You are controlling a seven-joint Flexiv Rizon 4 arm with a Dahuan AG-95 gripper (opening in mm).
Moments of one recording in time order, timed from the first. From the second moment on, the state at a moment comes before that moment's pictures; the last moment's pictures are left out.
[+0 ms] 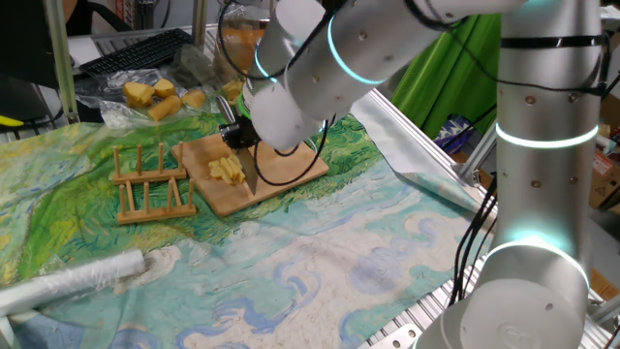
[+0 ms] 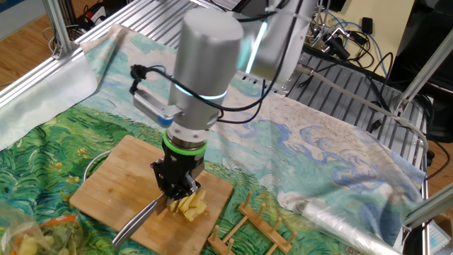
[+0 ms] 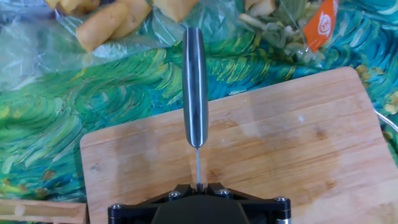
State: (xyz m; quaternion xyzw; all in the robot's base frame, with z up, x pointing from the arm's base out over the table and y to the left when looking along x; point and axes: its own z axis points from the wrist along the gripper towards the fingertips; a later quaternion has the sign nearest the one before) arm 0.666 0.018 0.045 0.07 0.98 0.00 0.16
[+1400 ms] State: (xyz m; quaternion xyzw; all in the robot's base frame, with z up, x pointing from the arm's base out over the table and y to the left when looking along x) arm 0.670 0.025 0.044 0.06 0.99 0.00 0.14
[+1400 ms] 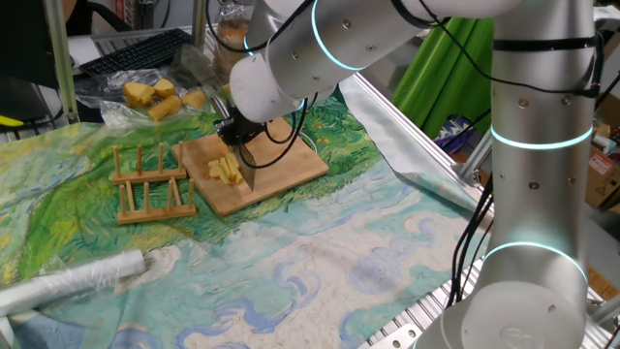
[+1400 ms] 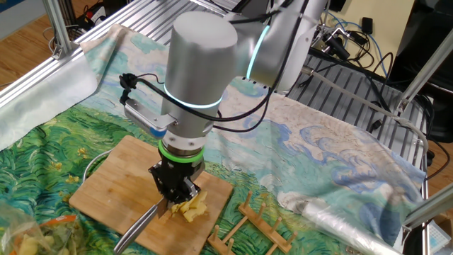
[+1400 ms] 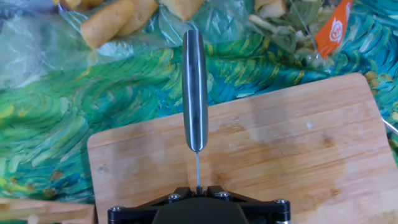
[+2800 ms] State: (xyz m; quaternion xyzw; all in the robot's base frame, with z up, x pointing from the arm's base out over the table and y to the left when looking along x) arm 0.670 0.024 0.051 0.06 0.99 0.00 0.13
